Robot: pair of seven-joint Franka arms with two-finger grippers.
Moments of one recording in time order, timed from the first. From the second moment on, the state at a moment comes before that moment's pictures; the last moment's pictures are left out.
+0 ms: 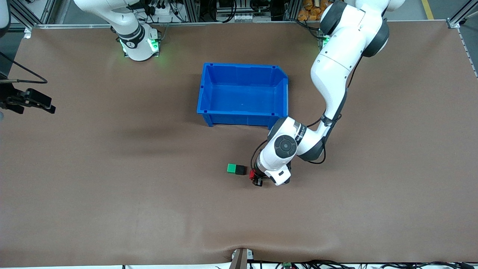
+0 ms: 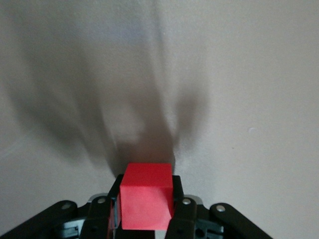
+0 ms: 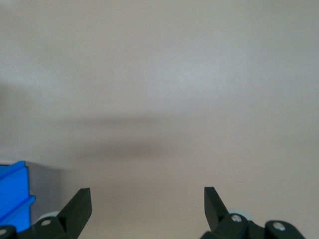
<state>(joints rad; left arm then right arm) -0.47 1.06 -0.17 -1.12 -0.04 2.35 -1.95 0.26 0.03 -0.36 -1.57 0.03 1.62 -0.10</state>
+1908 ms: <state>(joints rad) -0.54 1.06 -0.15 -1.10 -0.06 2.31 -2.14 -0.04 0.00 -0.07 -1.51 0.02 1.50 -0.10</state>
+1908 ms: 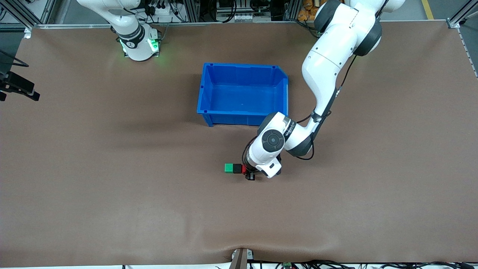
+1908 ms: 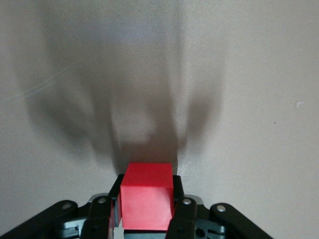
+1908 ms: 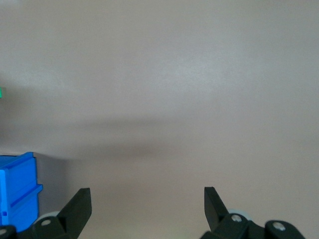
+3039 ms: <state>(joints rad) -0.55 0.72 -0.14 -1.06 0.15 1.93 -1.67 -0.03 0.00 -0.06 -1.52 -0.02 1.50 -0.10</state>
